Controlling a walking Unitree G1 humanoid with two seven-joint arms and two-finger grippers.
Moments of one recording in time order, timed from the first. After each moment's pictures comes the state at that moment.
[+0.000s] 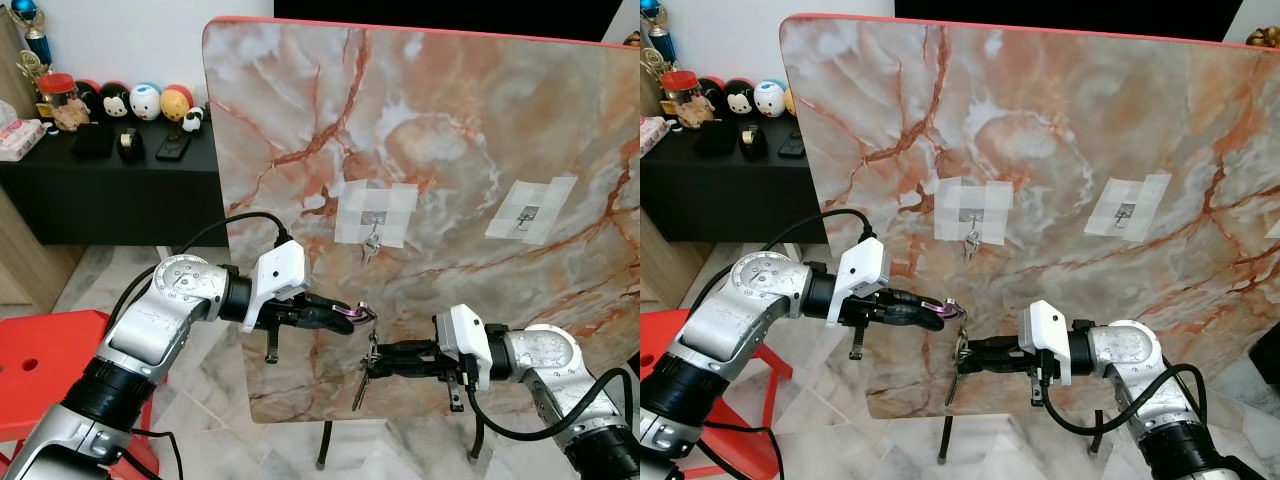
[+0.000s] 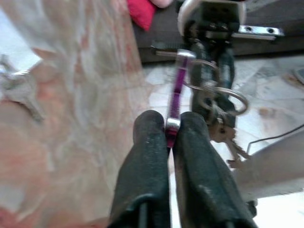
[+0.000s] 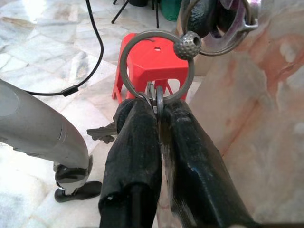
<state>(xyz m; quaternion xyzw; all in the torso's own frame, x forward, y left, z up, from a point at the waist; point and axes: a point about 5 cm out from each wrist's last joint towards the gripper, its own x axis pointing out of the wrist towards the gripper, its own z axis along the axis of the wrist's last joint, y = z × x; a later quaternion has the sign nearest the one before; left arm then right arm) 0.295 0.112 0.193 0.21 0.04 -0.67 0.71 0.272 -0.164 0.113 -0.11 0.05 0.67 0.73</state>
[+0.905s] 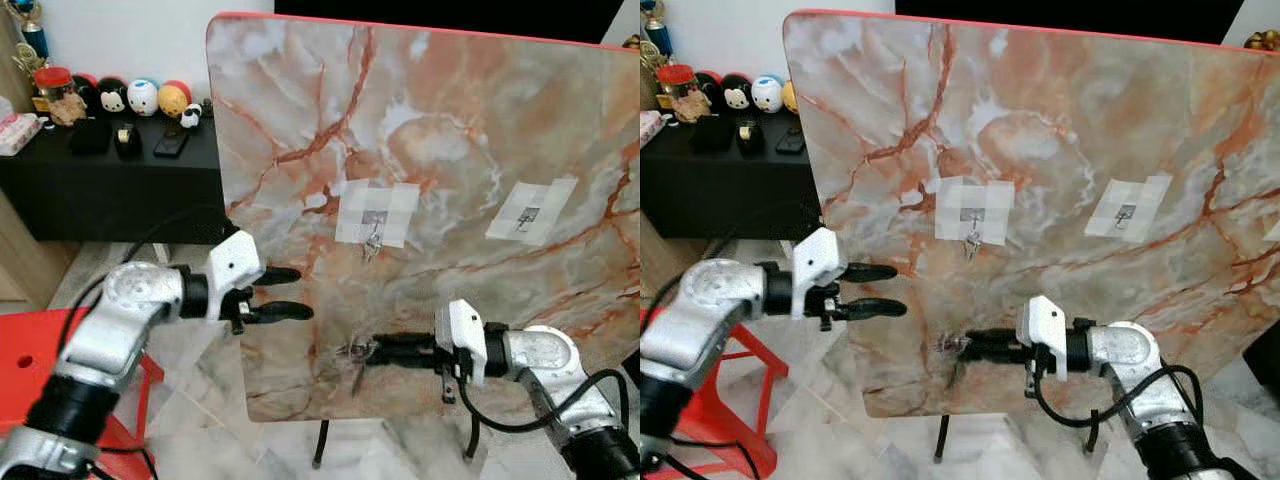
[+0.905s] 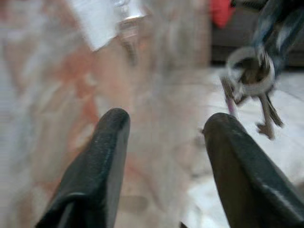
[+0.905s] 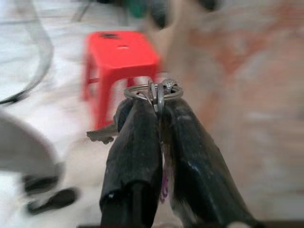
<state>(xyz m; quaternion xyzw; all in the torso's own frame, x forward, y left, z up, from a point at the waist) 0.301 0.154 0.175 0.20 0.03 -0.53 0.82 0.288 -0.165 0.117 -0.11 0.01 0.57 0.81</state>
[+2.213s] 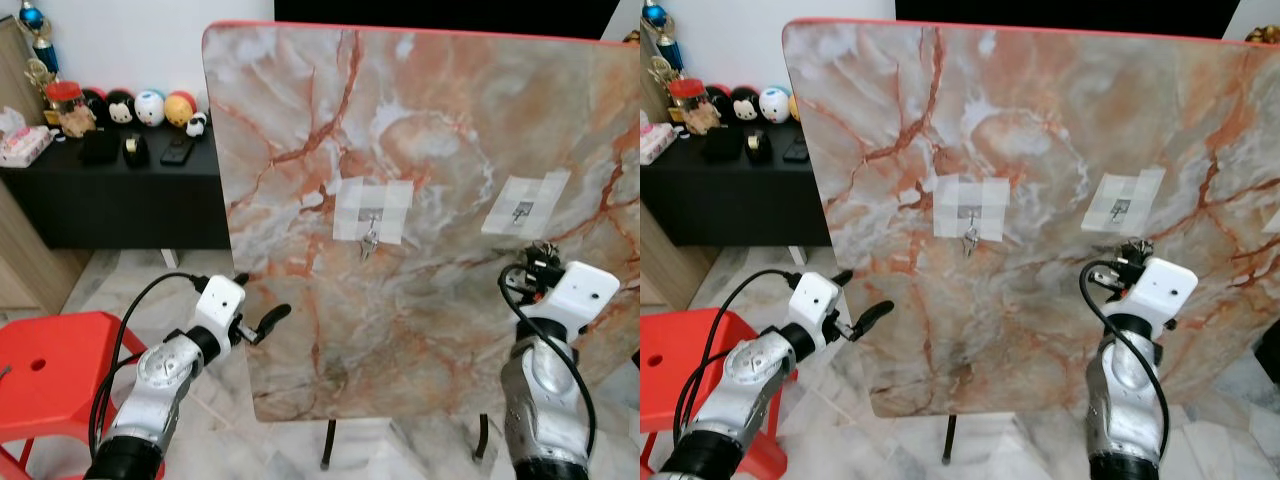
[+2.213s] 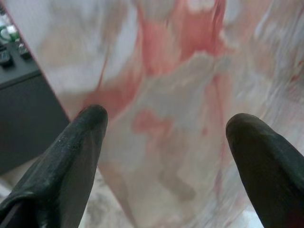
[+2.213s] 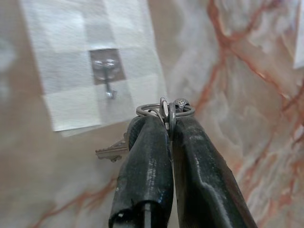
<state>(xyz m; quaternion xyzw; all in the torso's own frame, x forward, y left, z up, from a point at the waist) 0.303 0.177 0.083 0.14 0.04 -0.26 0.96 0.297 -0.223 0.116 0.10 -0.06 -0.22 0.97</state>
